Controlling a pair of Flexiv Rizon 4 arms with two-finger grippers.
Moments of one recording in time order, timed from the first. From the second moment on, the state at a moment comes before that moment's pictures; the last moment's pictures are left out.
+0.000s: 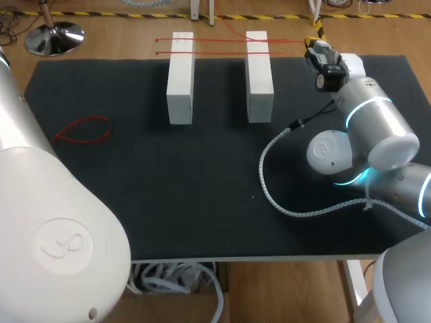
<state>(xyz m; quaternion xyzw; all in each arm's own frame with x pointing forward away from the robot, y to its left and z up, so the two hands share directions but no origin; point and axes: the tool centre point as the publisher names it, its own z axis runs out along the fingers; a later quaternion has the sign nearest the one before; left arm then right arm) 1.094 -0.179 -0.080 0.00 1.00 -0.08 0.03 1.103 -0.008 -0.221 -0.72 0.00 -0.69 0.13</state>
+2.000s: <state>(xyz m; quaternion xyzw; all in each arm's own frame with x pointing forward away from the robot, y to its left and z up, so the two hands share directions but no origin) 1.094 -0.179 -0.080 0.00 1.00 -0.08 0.03 1.102 0.017 -0.146 -0.54 -0.42 -0.71 -0.17</state>
